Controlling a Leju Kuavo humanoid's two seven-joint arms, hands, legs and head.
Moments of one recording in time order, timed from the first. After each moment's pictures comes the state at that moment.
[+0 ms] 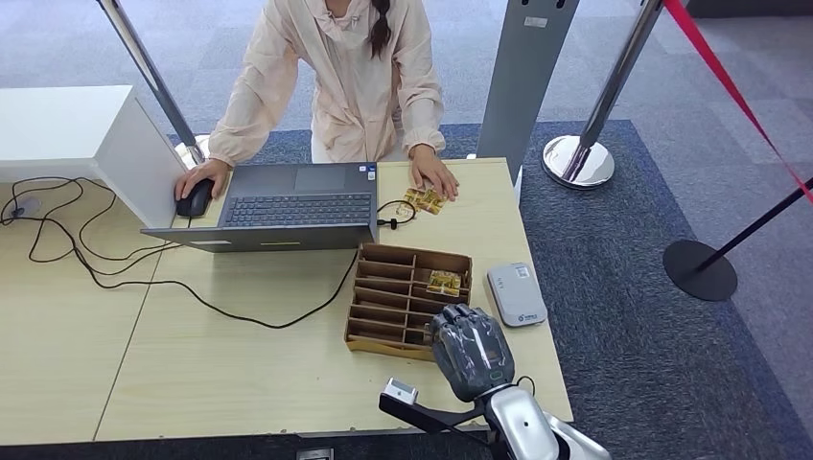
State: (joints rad) left arm -0.10 0.09 -0.74 -0.20 -0.55 -0.42 0.29; right arm -0.18 -0.31 0.89 -1.60 1.14 -0.39 0.41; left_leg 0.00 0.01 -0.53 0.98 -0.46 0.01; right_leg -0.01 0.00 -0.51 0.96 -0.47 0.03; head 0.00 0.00
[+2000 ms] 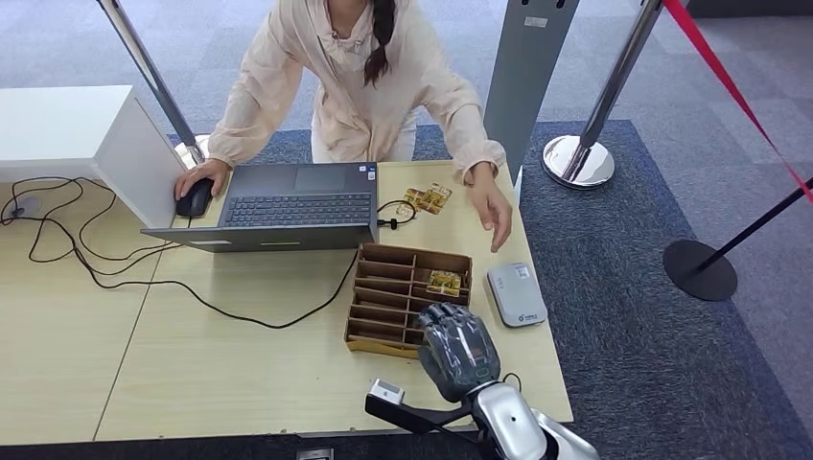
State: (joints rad) left arm -0.10 0.09 -0.73 -0.20 -0.55 -0.43 0.29; right arm -0.19 -0.27 0.89 -1.59 1.10 -0.34 0.37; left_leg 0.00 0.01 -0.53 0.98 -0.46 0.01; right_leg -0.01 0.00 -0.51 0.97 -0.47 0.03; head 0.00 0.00
